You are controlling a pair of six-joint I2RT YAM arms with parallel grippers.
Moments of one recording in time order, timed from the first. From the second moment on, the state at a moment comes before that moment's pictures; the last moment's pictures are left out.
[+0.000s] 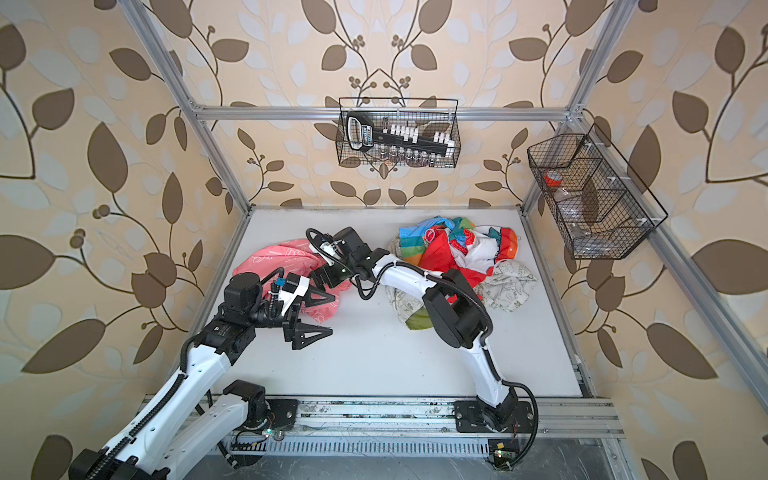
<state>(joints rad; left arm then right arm) -0.20 0.79 0.57 -0.17 1.24 0.13 0.77 2.13 1.69 -0.26 -0.51 0.21</state>
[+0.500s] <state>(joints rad) -0.21 0.80 0.54 -0.11 0.46 -0.09 0.52 1.35 1.13 -0.34 -0.18 0.16</state>
